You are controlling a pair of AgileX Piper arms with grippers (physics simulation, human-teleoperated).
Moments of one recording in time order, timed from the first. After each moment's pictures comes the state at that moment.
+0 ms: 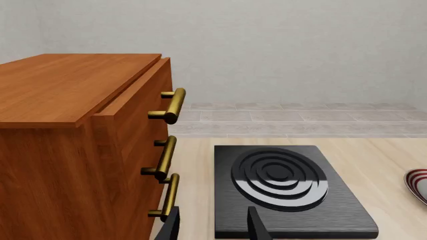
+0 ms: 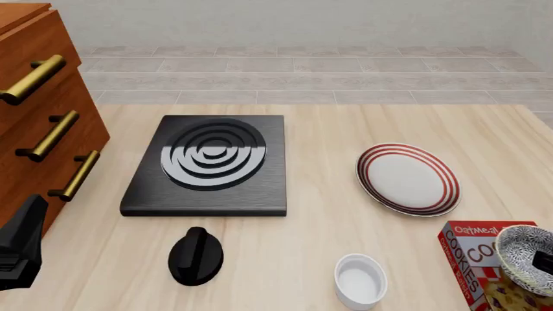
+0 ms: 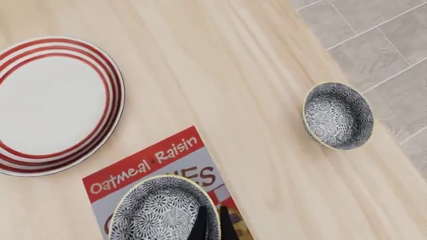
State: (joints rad) left arm 0.00 0.01 -0.01 -0.01 0.00; right arm -0.58 0.74 -0.17 0.24 -0.13
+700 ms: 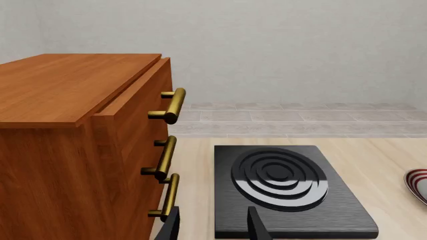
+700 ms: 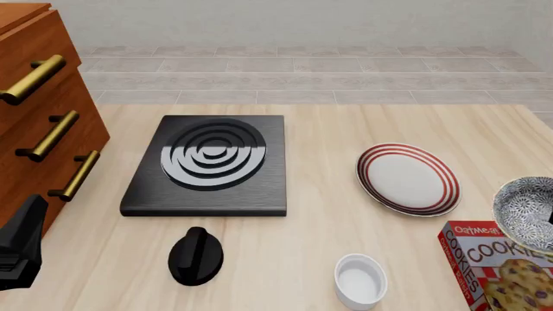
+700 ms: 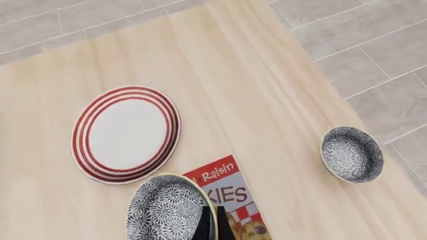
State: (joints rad) left arm 0.00 0.01 -0.01 -0.01 0.00; right arm -0.38 0.53 -0.40 0.53 0.03
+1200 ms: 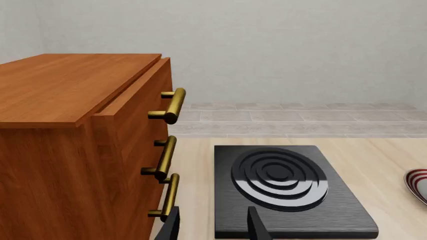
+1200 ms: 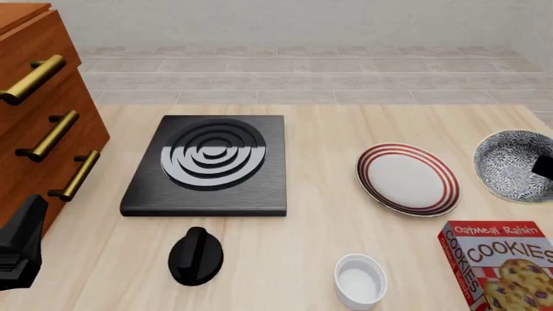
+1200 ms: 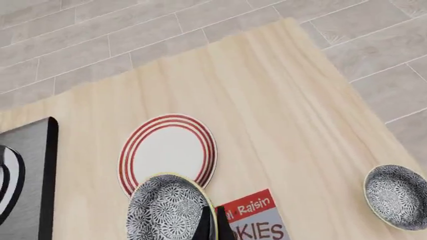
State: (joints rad) left arm 0.00 0.01 -0.01 -0.01 0.00; right arm -0.23 0.69 -0.51 0.41 0.16
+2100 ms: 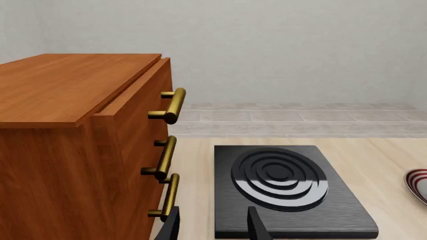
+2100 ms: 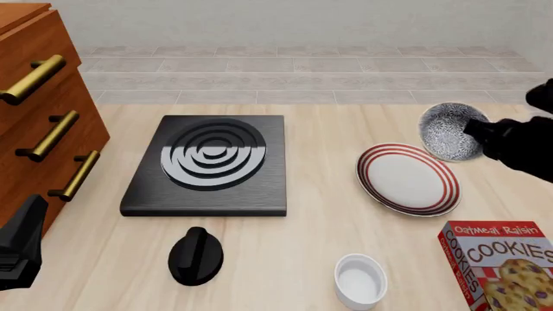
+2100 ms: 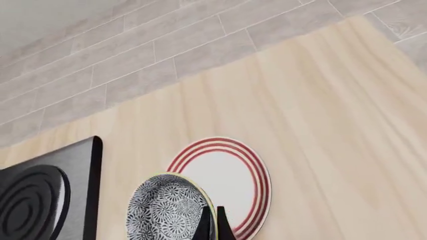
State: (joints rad) left arm 0.00 0.01 -0.01 -0.01 0.00; right arm -0.06 1.11 -0.57 0.02 0.34
